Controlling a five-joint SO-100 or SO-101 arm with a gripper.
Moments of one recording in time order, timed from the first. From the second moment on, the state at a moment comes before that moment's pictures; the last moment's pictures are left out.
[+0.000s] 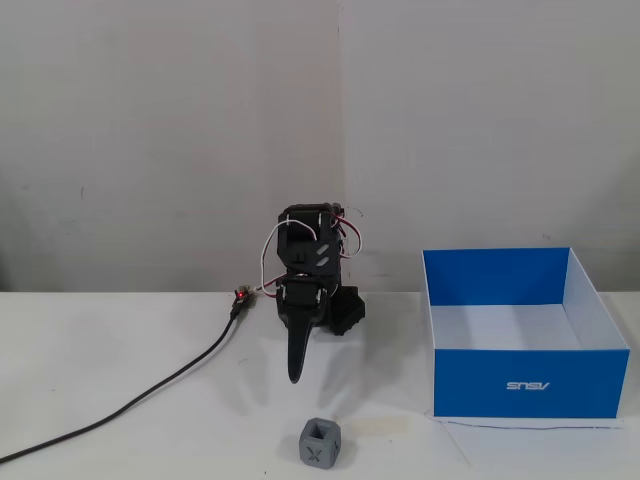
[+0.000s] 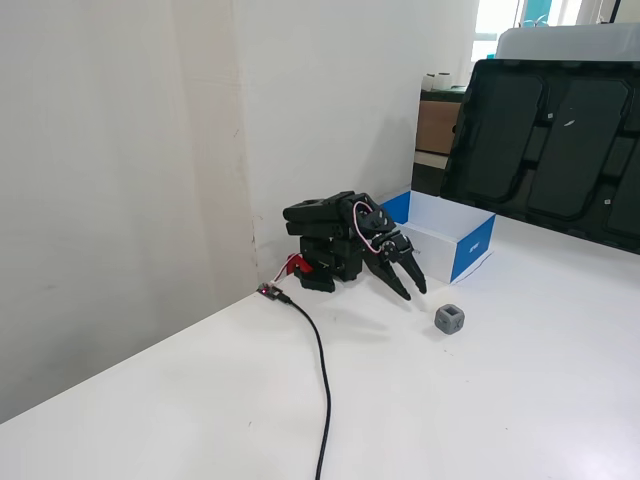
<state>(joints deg) -4.9 189.6 173.3 64.8 4.9</state>
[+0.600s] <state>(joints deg) -9.6 174.5 161.6 61.6 10.6</state>
